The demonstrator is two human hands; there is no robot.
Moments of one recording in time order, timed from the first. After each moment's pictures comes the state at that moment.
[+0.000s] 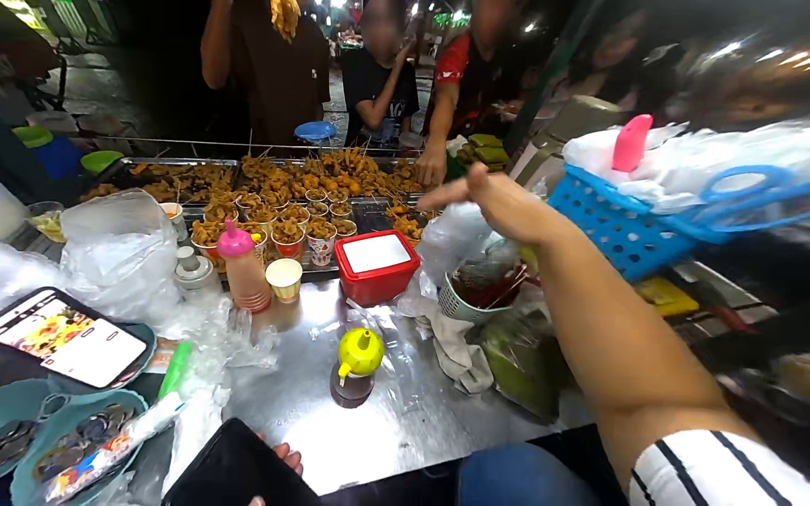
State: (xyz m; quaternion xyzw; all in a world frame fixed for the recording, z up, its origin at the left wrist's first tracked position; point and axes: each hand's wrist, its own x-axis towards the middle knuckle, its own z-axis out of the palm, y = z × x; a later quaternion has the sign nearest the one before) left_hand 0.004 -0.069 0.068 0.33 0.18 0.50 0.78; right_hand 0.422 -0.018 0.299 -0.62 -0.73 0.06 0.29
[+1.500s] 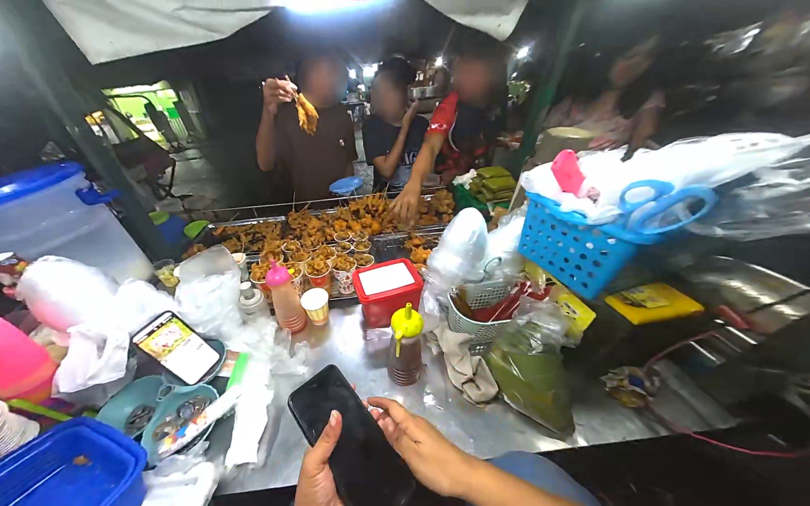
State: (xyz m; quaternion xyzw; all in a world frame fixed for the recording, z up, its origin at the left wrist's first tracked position) left_hand 0.084 -0.092 0.121 0.24 0.20 0.46 0.83; right_hand 0.258 -0.138 0.112 -0.53 -0.62 0.42 0.39
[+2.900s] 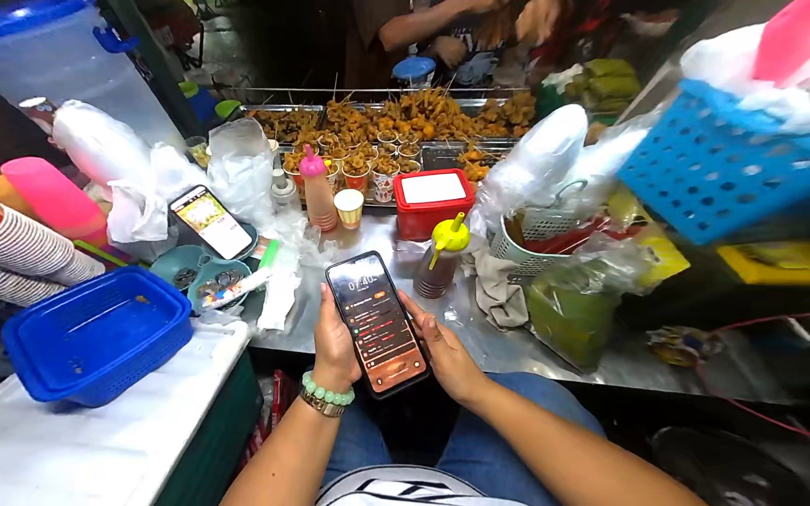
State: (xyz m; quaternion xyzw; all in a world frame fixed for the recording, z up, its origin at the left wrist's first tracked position) left_hand 0.098 -0.078 0.140 0.24 0.26 0.54 0.77; right_hand 0.243 -0.146 0.103 -0.42 -0.55 0.47 0.55
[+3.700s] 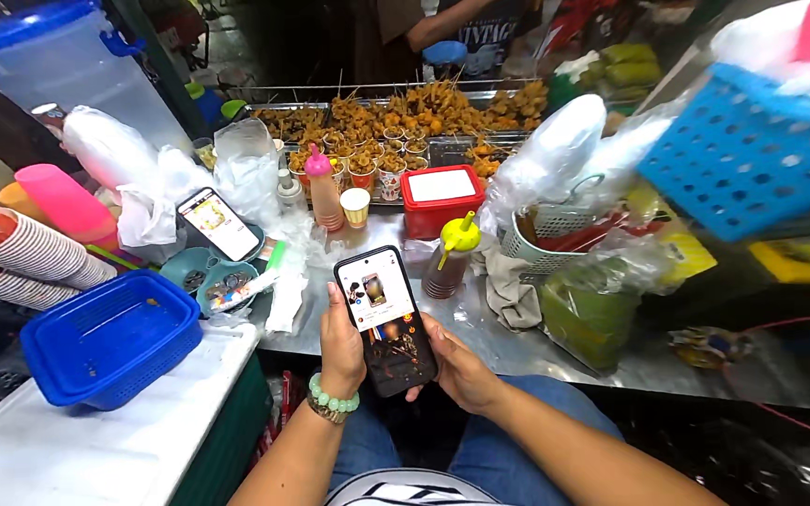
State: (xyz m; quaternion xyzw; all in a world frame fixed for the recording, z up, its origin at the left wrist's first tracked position) left_hand 0.097 -0.079 0.142 0.43 0.35 0.59 0.59; right_hand 0.250 -0.151 0.101 -0.28 -0.42 0.68 0.53
